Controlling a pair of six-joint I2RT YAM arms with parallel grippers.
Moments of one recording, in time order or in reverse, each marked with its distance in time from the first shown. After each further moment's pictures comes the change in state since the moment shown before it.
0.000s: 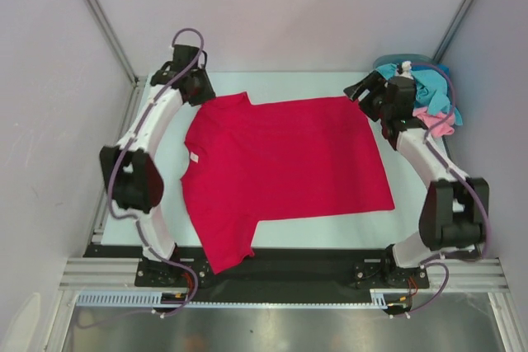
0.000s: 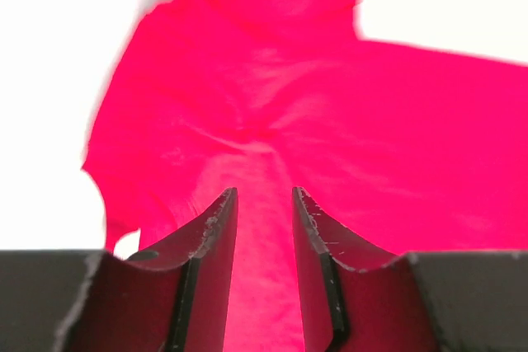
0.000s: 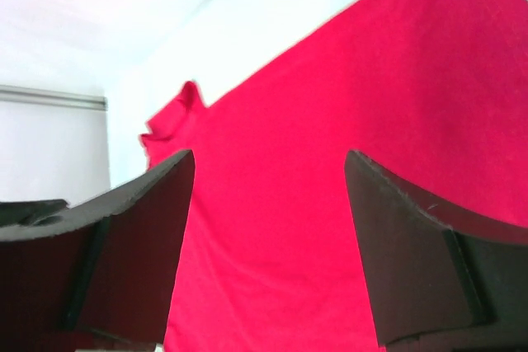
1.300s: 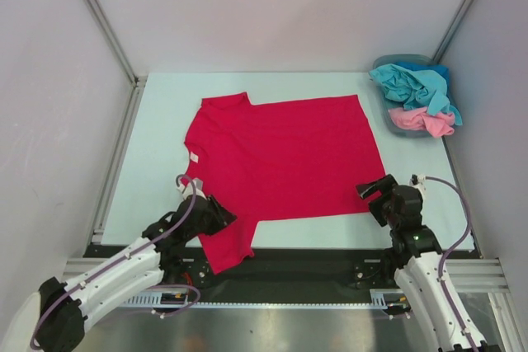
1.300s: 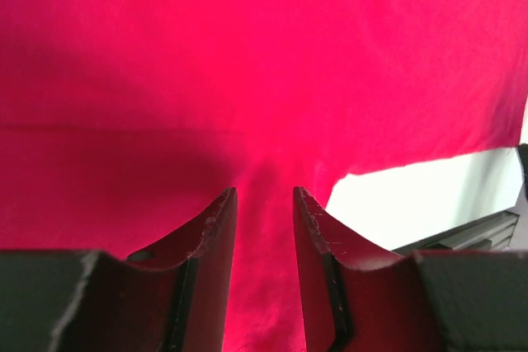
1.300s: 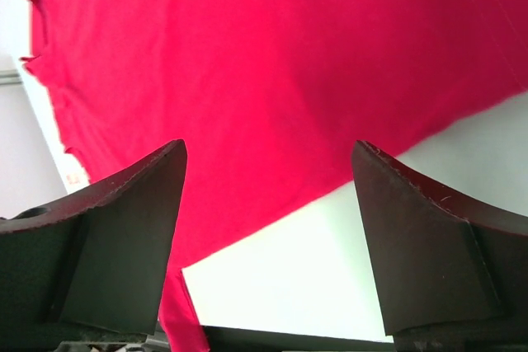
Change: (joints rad) left arm -0.507 -1.299 -1.670 0.524 -0.006 -0.620; right arm 0.066 -1.189 -0.927 -0.458 0.197 0.254
